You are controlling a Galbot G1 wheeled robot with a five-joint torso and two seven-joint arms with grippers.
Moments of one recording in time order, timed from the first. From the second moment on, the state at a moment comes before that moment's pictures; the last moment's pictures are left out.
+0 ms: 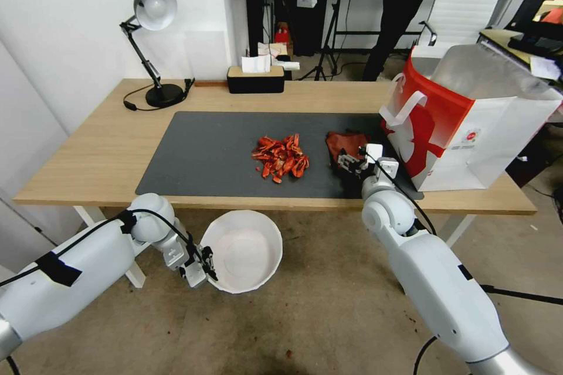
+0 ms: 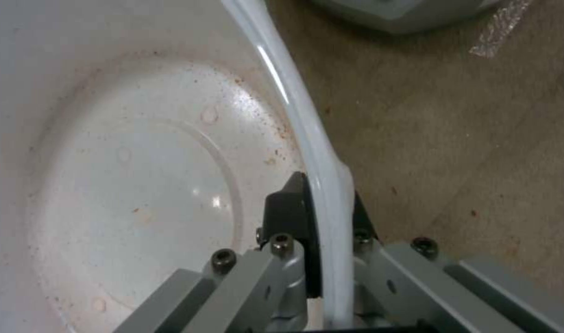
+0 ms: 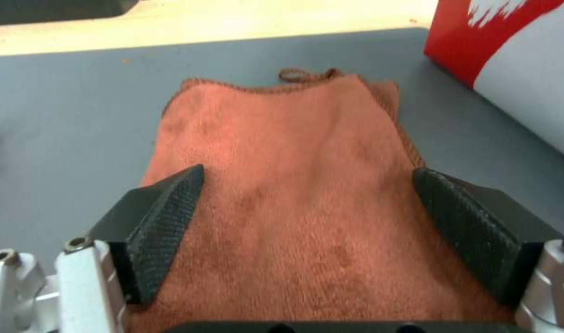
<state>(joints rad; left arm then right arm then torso) 0.59 -0.72 0.31 -1.53 0.45 -0.55 1.23 -0.82 1.18 0.13 1.64 0.63 -0.38 0.51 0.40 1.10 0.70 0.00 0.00</state>
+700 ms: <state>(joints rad) 0.59 -0.72 0.31 -1.51 0.44 -0.57 1.22 -0.83 1.19 0.13 1.65 0.66 -0.40 0.49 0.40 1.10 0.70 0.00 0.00</state>
